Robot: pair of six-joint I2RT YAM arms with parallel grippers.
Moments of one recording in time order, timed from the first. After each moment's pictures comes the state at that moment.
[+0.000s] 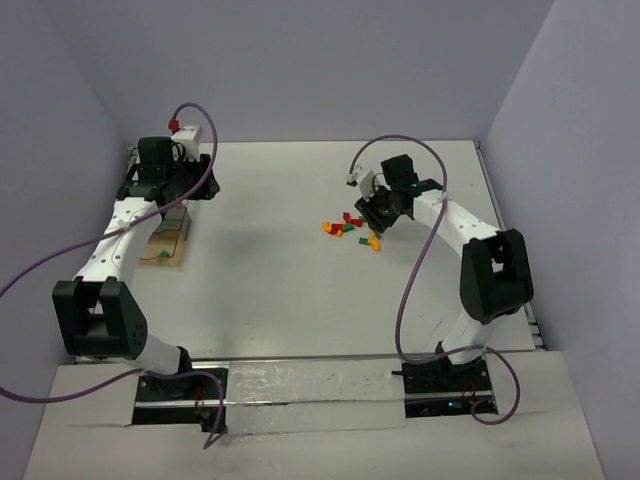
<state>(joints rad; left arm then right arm) -0.06 1.49 1.29 -0.43 0.25 0.01 0.30 1.69 1.25 -0.54 -0.24 -0.55</state>
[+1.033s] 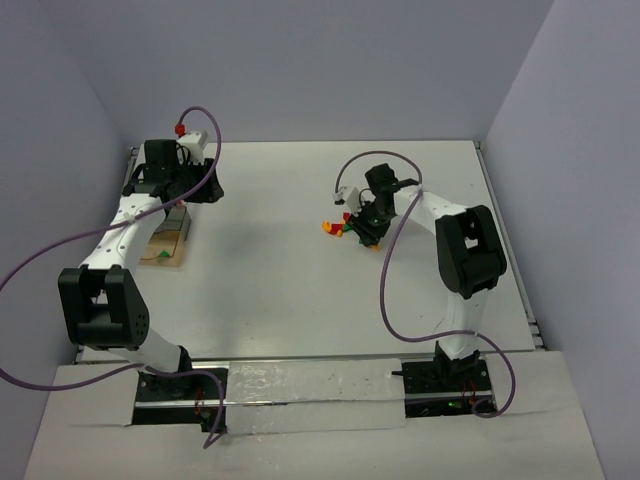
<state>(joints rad) -0.06 1.55 1.29 -0.43 0.29 0.00 0.33 1.92 1.33 -0.64 -0.28 -0.67</state>
